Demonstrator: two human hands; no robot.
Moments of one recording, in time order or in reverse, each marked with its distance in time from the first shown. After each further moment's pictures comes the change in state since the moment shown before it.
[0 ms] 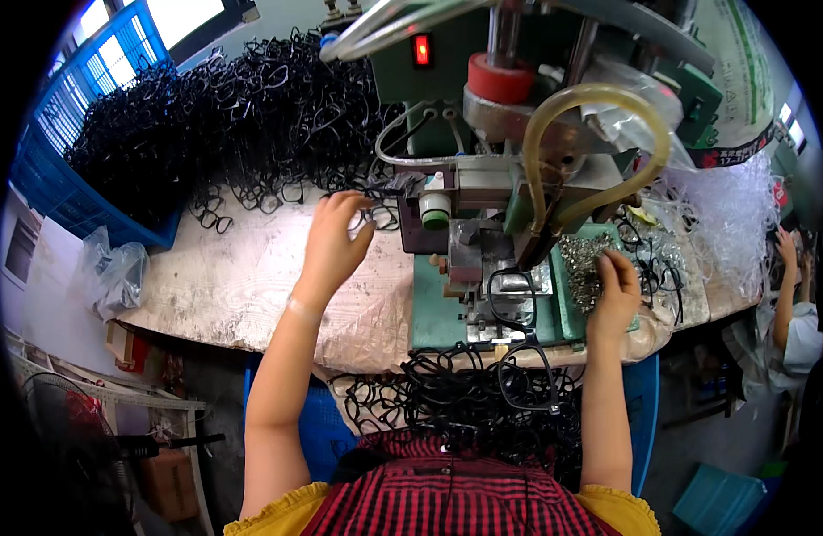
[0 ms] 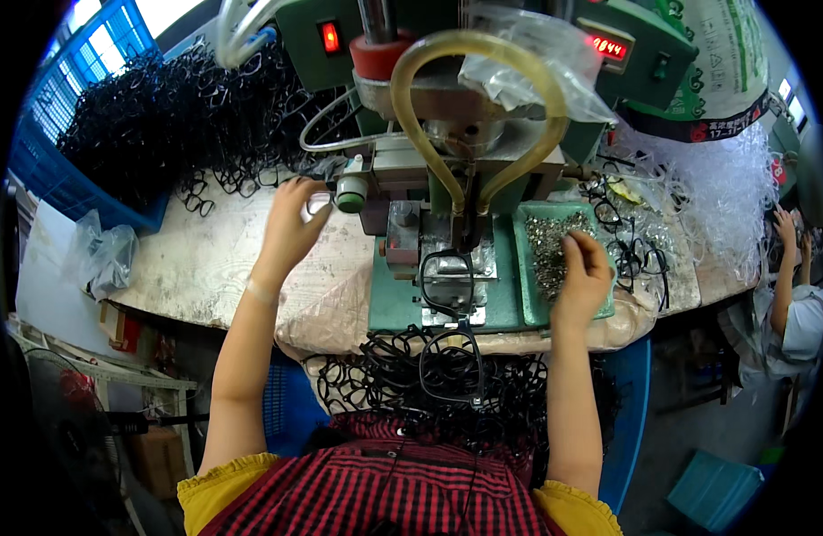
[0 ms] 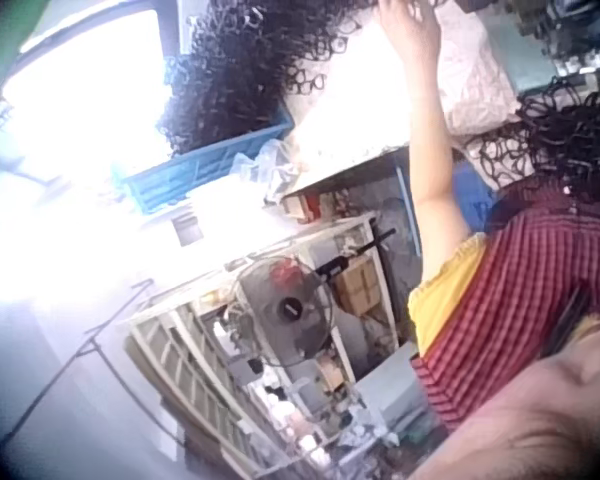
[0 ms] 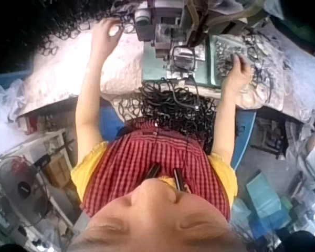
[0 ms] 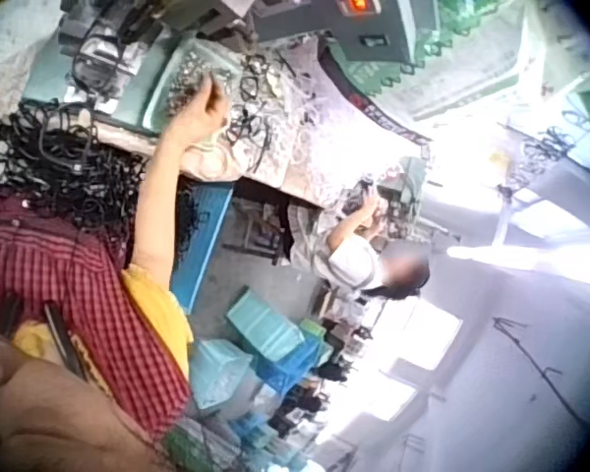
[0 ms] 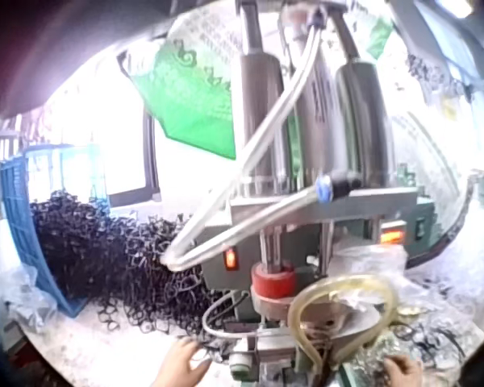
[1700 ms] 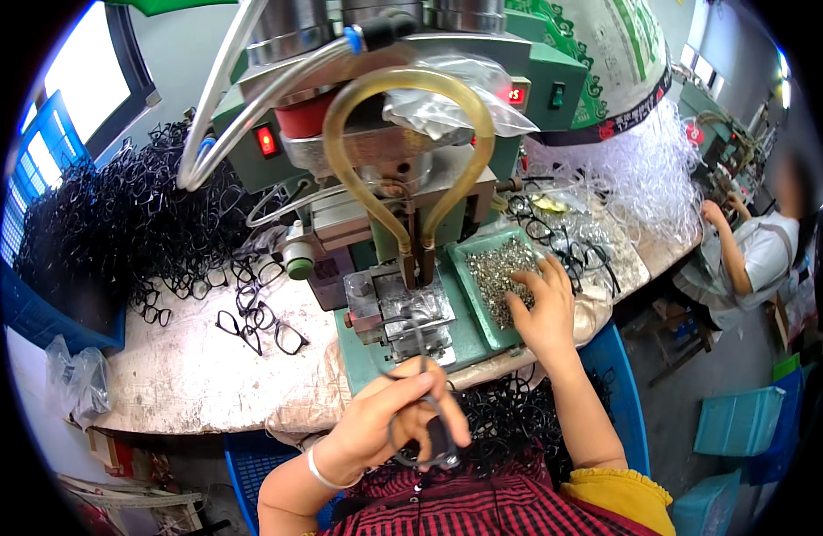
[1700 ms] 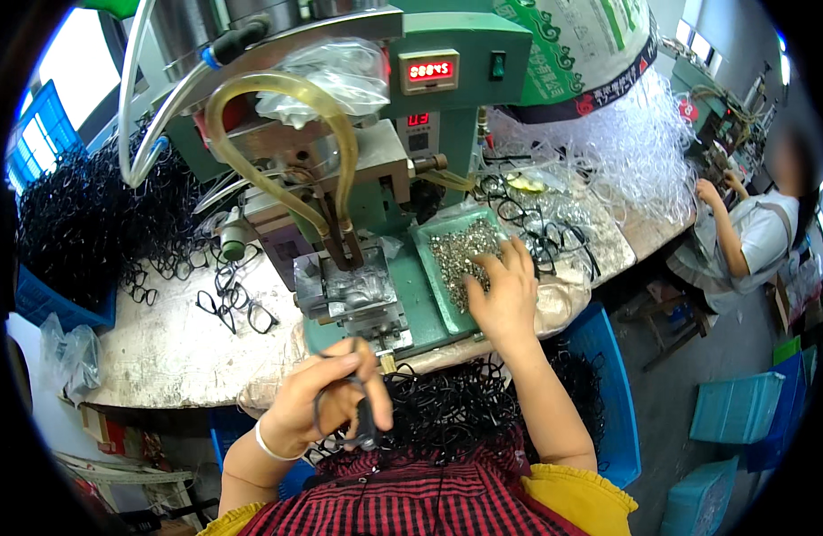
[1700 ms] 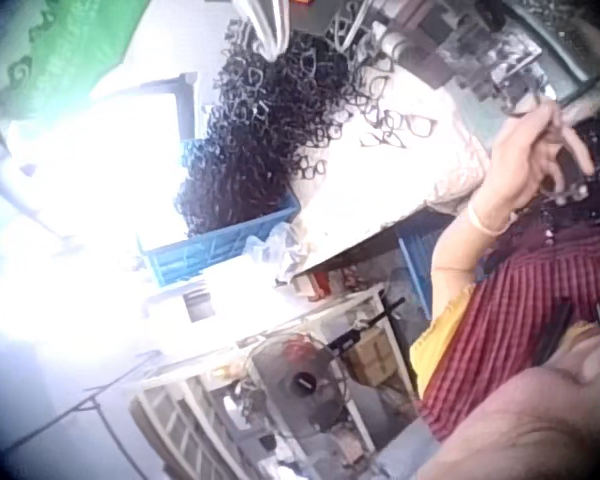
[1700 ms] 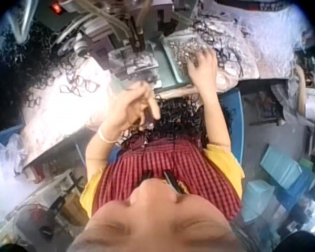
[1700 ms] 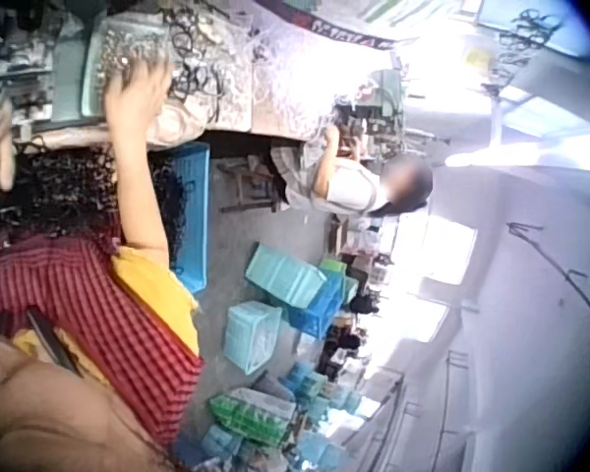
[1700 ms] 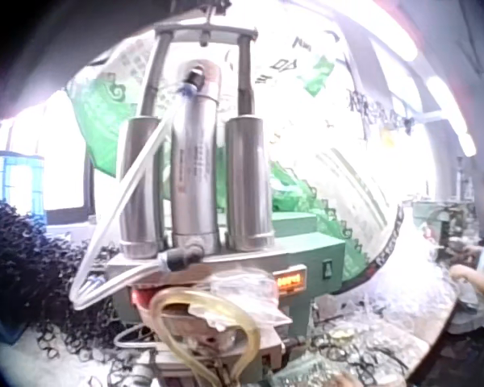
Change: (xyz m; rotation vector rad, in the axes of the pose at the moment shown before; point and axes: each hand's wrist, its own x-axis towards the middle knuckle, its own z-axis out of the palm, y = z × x) left_hand -0.037 0.186 -0.037 -1.928 -0.967 -0.653; right_hand -0.019 -0.056 -0.022 -1.084 -0.176 -0.498
